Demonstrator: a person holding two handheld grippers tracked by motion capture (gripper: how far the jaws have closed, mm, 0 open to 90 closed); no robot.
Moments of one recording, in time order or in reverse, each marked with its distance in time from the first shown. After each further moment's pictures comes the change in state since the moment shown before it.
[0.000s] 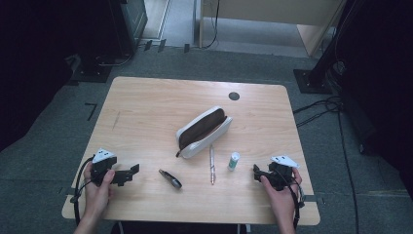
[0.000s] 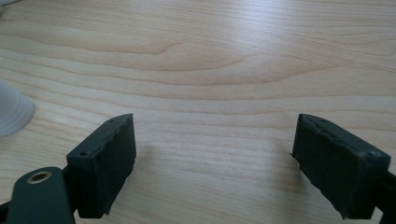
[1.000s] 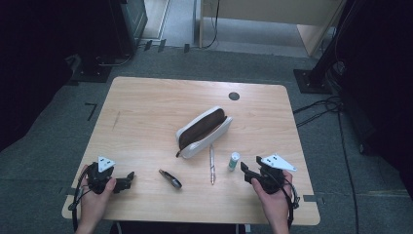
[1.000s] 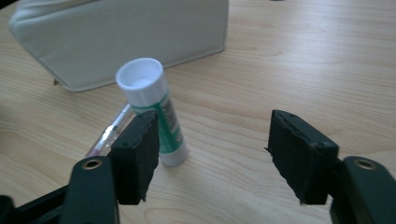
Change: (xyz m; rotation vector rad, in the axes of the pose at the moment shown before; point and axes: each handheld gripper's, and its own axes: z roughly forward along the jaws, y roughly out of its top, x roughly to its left) left arm -0.002 -0.019 0.002 0.067 0.181 0.133; right arm 0.049 0.025 -0.047 -0.143 0.217 -0.056
